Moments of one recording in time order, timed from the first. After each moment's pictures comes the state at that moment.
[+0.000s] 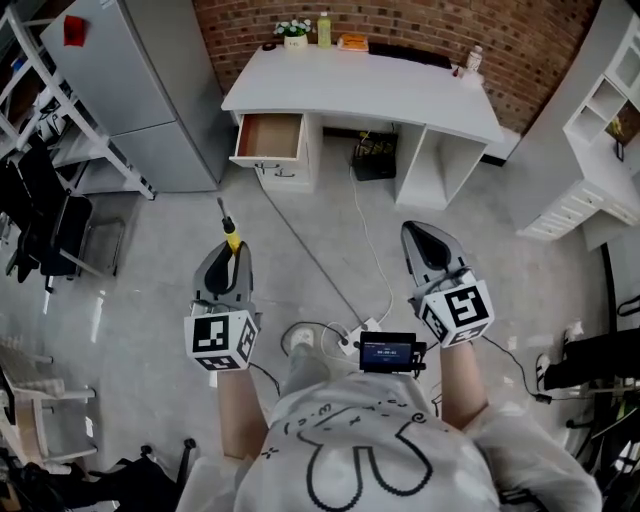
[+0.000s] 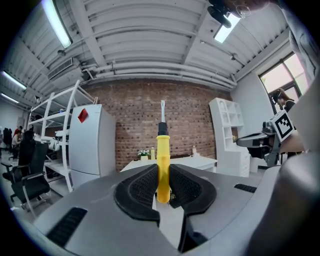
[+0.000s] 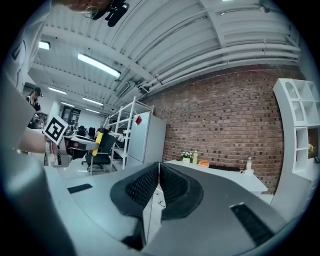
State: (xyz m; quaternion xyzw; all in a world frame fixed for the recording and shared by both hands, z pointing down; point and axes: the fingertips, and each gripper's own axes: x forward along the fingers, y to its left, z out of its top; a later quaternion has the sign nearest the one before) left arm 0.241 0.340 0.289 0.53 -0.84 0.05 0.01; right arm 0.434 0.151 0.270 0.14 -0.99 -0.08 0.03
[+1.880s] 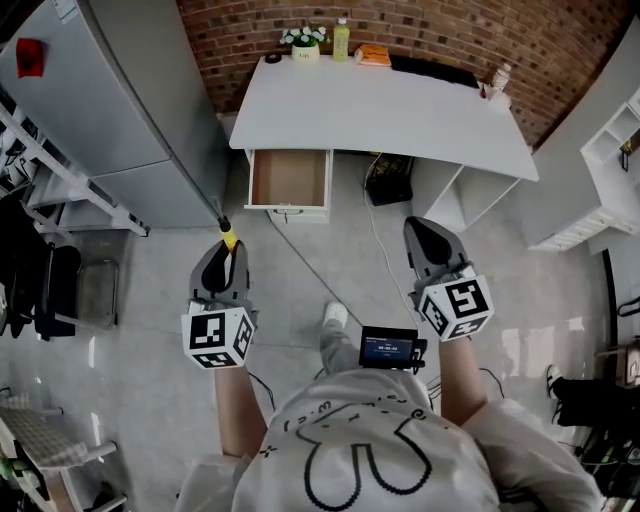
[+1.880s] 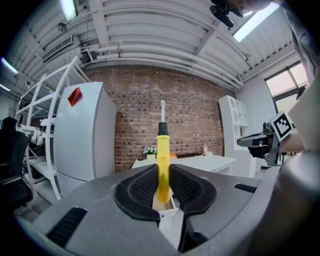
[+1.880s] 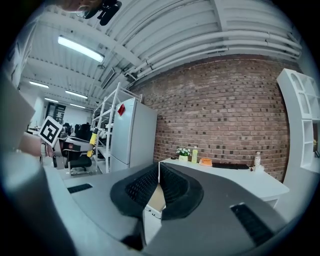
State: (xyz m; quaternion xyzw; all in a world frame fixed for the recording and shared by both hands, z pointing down) left arm -0.074 0.224 0.309 0.56 -0.83 0.04 0.03; right arm 0.142 0.035 0.285 0.20 -0.98 -0.06 0.06
